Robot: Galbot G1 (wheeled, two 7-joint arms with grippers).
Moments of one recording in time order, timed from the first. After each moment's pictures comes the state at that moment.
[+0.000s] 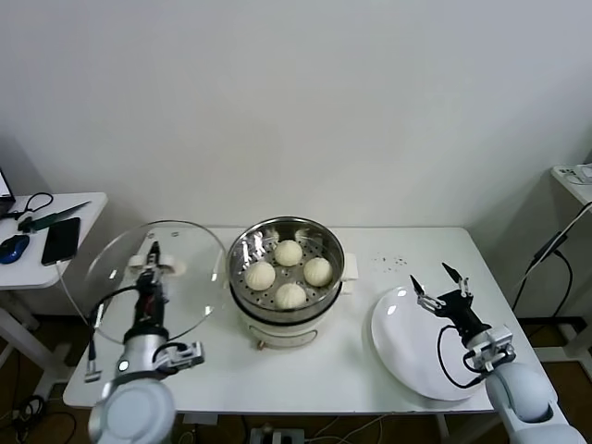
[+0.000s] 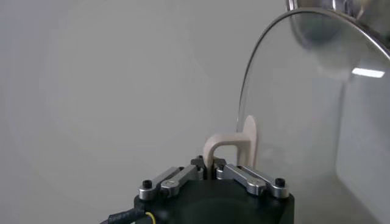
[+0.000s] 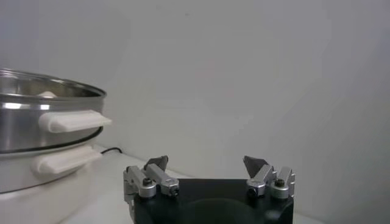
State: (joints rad) left arm 1.35 -1.16 -0.37 -2.13 1.40 0.56 0.10; right arm -1.24 1.05 0.56 1.62 0.30 0.10 -0.24
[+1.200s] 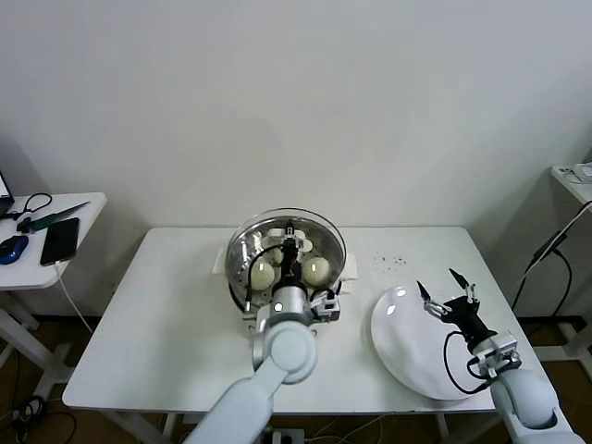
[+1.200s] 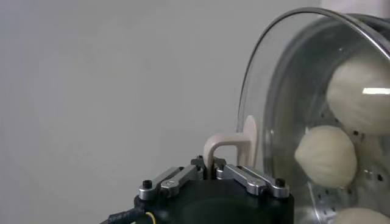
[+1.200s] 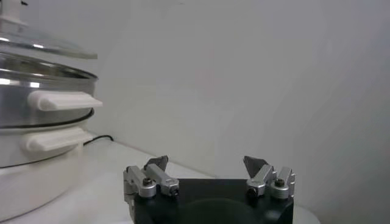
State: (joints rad) left arm 0.85 -1.44 0.16 -1.75 1.59 0.74 0.34; right arm -1.26 1.07 0.60 1.59 0.25 0.13 -0.26
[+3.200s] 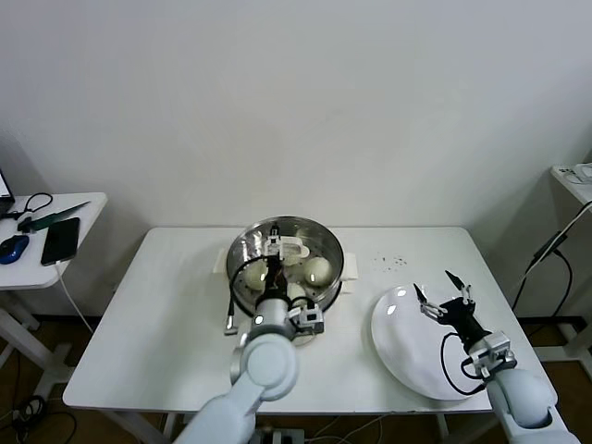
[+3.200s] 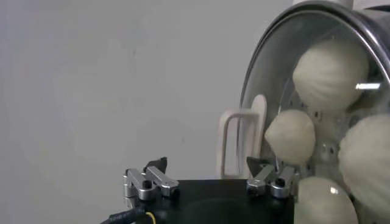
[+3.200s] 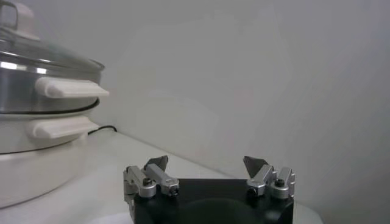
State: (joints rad) left arm 0.93 -1.37 0.12 -1.87 1.49 0.74 0.37; right arm -1.25 1.09 0.59 1.59 0.19 0.10 -0.26
